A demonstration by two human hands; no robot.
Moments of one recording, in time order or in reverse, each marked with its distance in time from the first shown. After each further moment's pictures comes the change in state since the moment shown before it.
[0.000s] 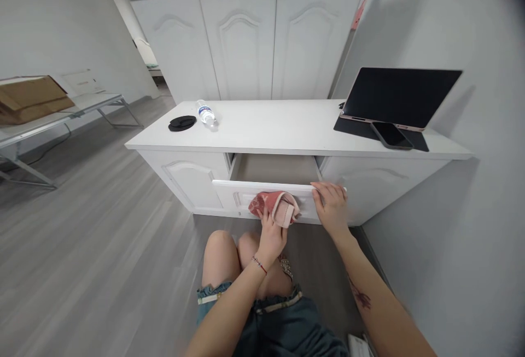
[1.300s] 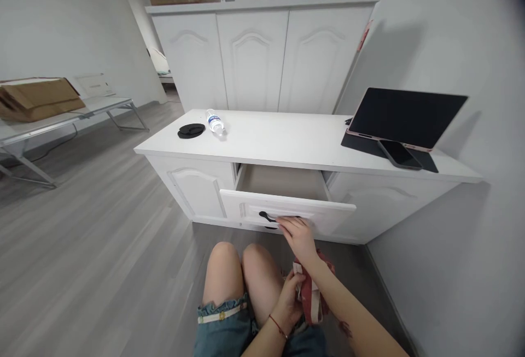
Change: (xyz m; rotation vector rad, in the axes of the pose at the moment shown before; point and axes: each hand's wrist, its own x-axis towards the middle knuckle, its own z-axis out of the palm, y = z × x) left_hand -0.075 0.052 0.052 -1.892 0.056 -1.335; right_hand -0.038 -0.064 0.053 0.362 -0.299 -0.131
